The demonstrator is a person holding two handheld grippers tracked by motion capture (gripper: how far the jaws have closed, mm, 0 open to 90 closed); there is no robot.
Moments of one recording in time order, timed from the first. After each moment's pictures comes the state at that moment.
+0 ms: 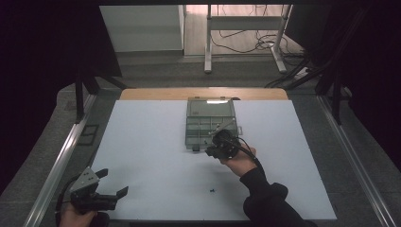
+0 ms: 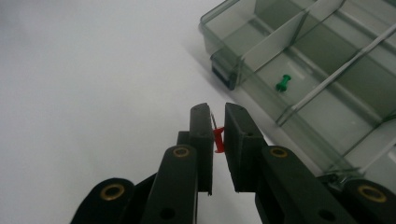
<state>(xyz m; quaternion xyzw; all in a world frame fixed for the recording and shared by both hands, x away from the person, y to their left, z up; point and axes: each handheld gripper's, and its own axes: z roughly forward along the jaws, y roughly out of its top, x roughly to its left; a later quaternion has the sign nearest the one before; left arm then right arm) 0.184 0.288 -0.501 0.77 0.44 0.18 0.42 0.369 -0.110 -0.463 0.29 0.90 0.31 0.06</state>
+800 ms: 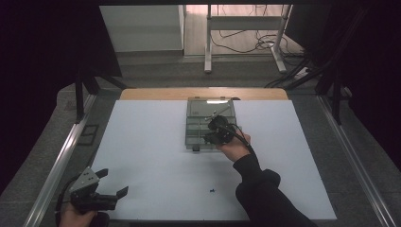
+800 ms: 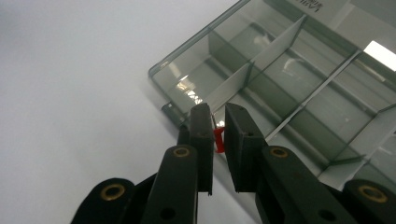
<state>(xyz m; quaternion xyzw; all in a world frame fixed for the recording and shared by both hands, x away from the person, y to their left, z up) 0.184 0.288 -0.501 0.77 0.44 0.18 0.42 0.411 -0.094 -0.454 0.31 0.90 0.30 0.08</state>
